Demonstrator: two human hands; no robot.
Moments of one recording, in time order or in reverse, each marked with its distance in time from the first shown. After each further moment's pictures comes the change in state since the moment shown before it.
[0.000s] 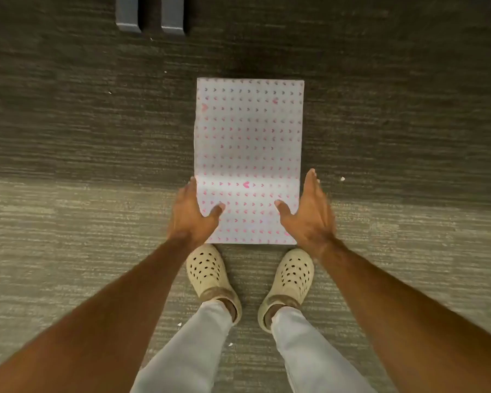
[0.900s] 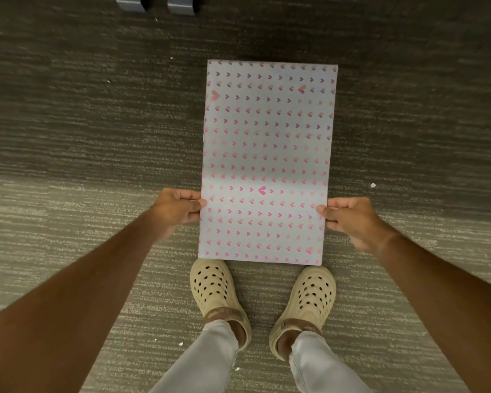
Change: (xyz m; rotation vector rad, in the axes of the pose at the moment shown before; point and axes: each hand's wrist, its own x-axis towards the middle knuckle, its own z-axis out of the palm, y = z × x) left_hand 0.087 -0.056 -0.011 -0.604 -0.269 -0.418; right_hand 0.086 0.072 0.025 0.767 -0.272 0.381
